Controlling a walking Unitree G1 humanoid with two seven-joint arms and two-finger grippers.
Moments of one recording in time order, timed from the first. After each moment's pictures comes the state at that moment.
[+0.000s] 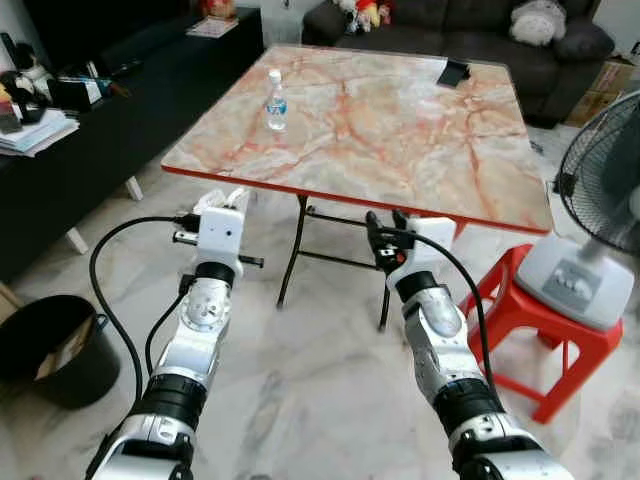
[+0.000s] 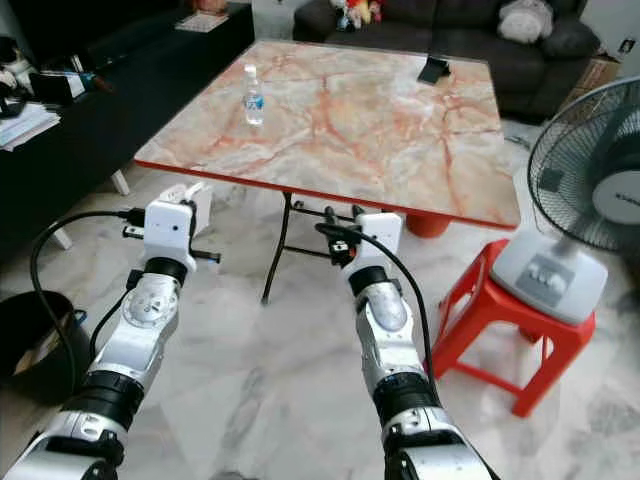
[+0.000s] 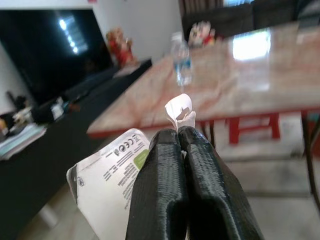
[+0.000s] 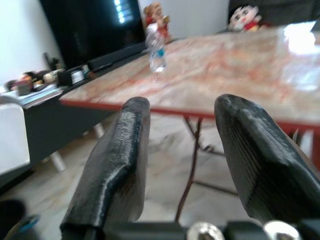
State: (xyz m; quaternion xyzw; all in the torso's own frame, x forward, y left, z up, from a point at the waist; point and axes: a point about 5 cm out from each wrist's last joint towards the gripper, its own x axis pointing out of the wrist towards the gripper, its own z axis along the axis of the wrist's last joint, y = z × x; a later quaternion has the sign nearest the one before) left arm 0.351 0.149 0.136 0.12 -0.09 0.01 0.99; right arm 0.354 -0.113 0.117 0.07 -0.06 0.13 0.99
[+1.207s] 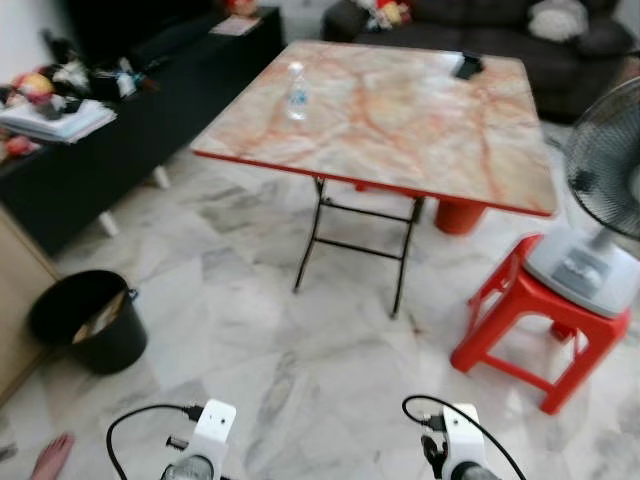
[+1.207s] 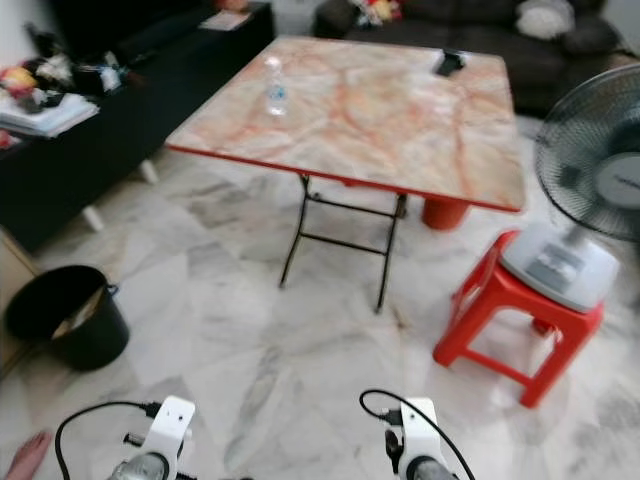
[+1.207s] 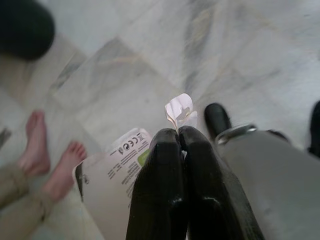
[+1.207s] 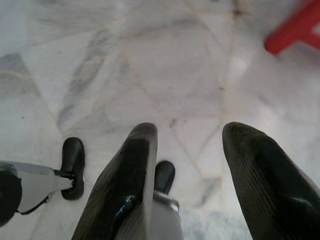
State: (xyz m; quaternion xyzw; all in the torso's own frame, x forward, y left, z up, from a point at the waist) left arm 0.209 0.182 -0.071 0.15 0.42 -0.04 0.89; right arm 0.194 -0.191 -0.076 0.00 0.42 0.00 0.91
